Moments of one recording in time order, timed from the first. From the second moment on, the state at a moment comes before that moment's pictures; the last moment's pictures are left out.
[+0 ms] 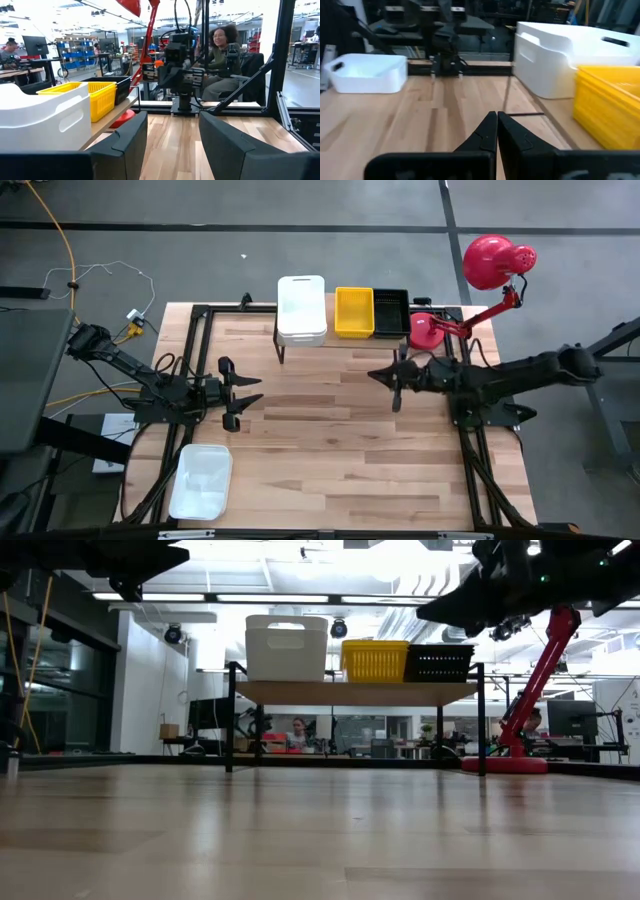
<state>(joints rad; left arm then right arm) -0.36 0.67 0.21 0.60 -0.66 0.13 -0.01 0.94 0.35 0.48 0.17 -0.08</state>
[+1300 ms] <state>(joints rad) -0.36 0.78 0.48 -0.02 -0.53 -0.11 0.09 0.57 0.04 0.68 0.42 -0.11</state>
